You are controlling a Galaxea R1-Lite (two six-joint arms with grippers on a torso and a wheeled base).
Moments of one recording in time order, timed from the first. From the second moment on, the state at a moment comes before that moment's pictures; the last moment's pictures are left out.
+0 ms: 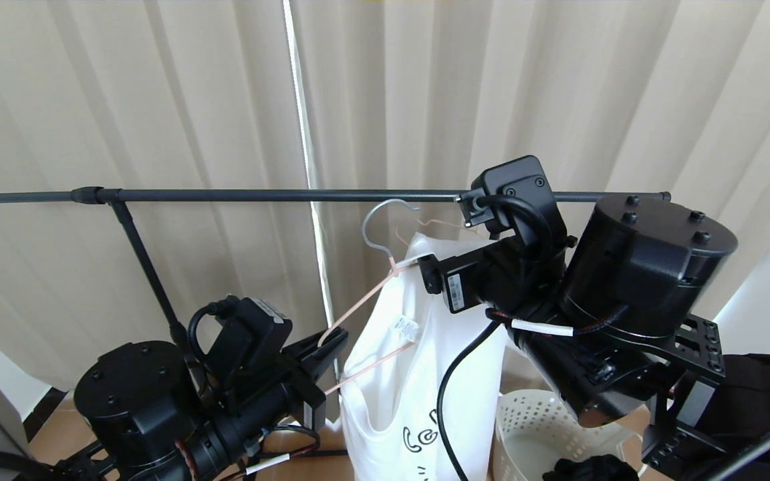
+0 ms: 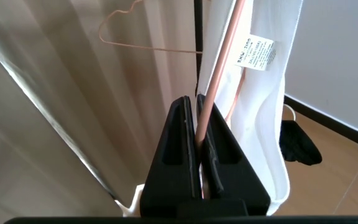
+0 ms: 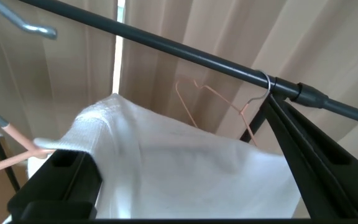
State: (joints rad) left arm -0.66 1.86 -0.23 -1.57 -0.01 0.14; right arm 0.90 1.79 -0.87 -0.95 -0.65 -0.23
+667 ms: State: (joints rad) left arm -0.63 1.86 -0.26 -1.57 -0.01 0.11; right arm 0.91 1.78 -0.87 -0.95 -0.66 -0.23
